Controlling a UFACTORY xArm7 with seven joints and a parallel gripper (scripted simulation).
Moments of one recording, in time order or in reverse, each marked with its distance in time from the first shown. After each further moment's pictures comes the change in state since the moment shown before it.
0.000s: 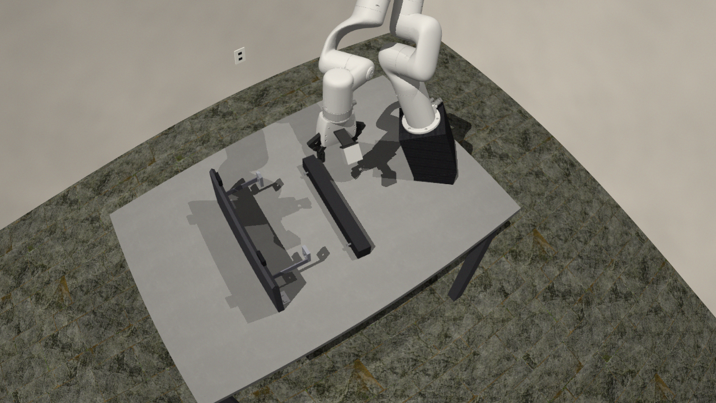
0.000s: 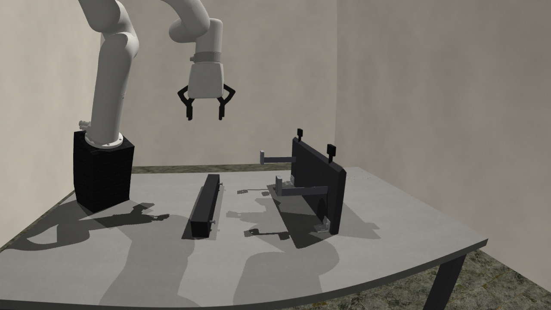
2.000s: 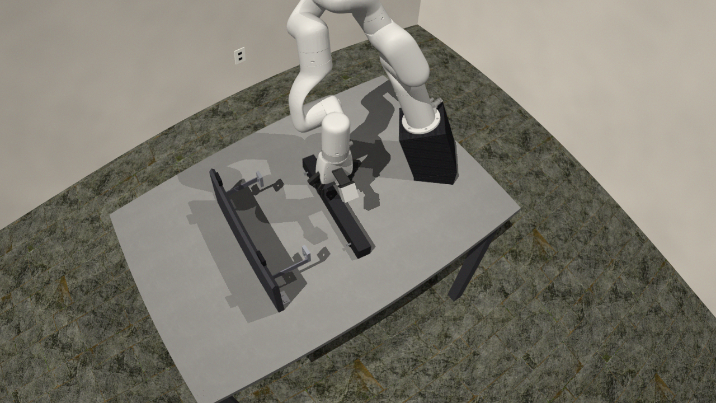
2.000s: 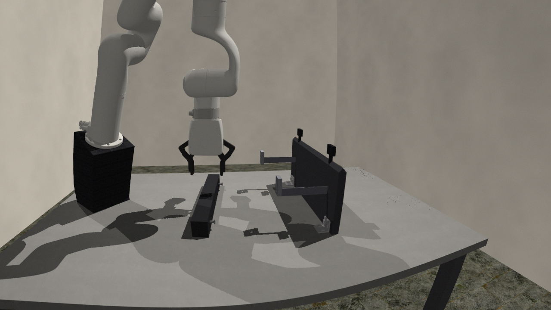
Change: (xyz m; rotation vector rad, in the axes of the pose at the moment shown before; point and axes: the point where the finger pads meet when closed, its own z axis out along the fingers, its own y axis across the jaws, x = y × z) arm 0.000 0.003 0.159 -0.001 -0.001 0.001
